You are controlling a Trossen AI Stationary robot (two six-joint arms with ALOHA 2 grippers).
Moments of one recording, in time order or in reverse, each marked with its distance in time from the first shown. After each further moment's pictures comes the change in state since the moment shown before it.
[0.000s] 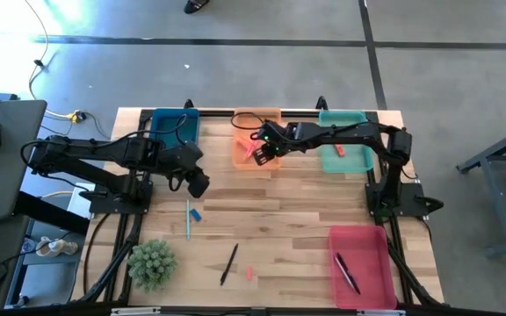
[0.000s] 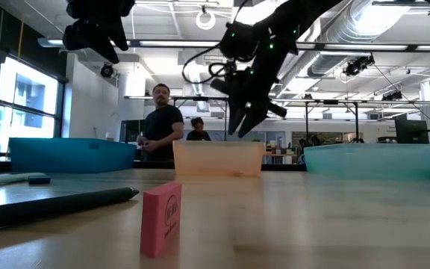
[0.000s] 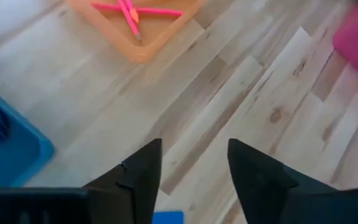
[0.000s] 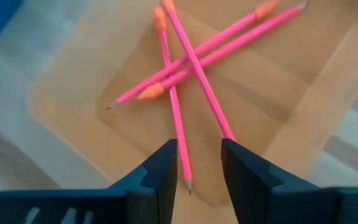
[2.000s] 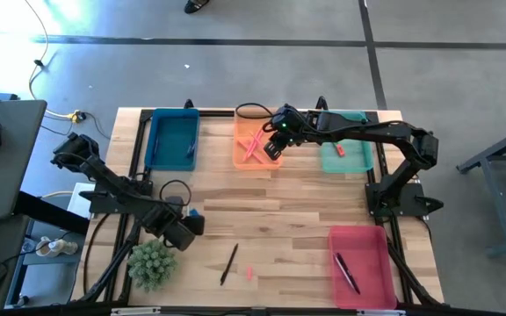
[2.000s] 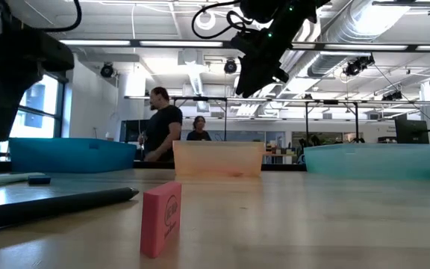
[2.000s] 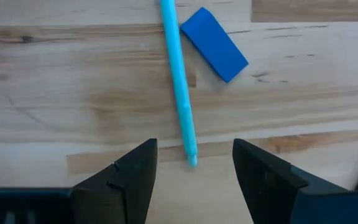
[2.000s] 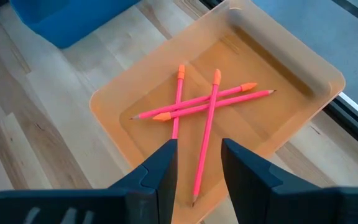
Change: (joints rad) left arm -0.583 0.299 -0.255 0.057 0.020 -1.395; right arm -0.014 -0.222 0.001 -0.050 0.011 -0.327
